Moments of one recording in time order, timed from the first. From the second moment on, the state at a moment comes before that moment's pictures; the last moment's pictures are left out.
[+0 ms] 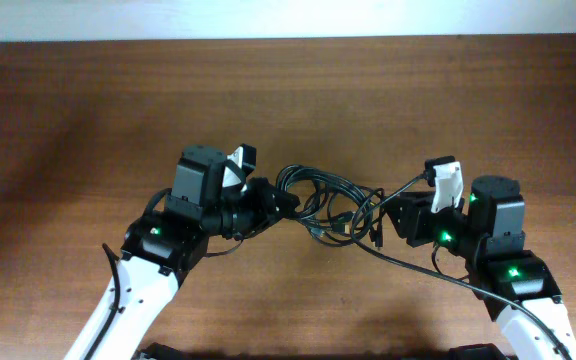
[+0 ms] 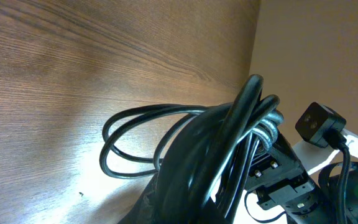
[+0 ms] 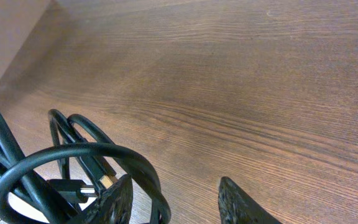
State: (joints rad) left arm -0.36 1.16 0.91 -0.50 0.63 -0.93; right arm 0.11 0.95 0.65 -0.38 -0.50 0.18
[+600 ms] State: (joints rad) left arm -0.37 1.16 0.91 -0.49 0.63 -0.97; right arm 0.11 1.01 0.65 -0.23 -0.58 0.15
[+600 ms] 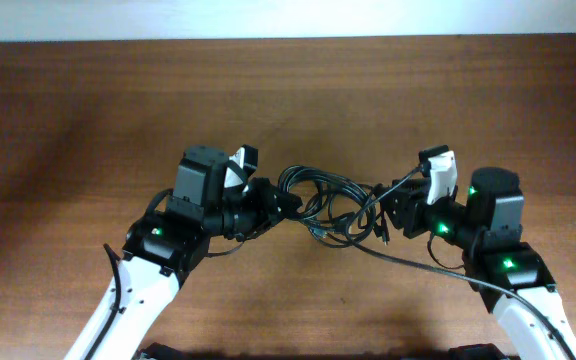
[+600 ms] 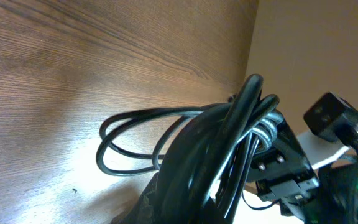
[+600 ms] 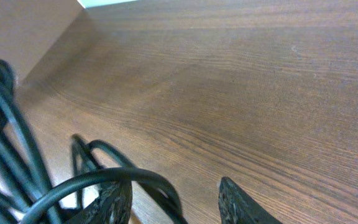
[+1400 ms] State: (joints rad) left arm -0.37 1.16 0.91 -0.49 0.64 -0.97; right arm 0.11 1.07 0.65 -0.19 -0.63 0.14
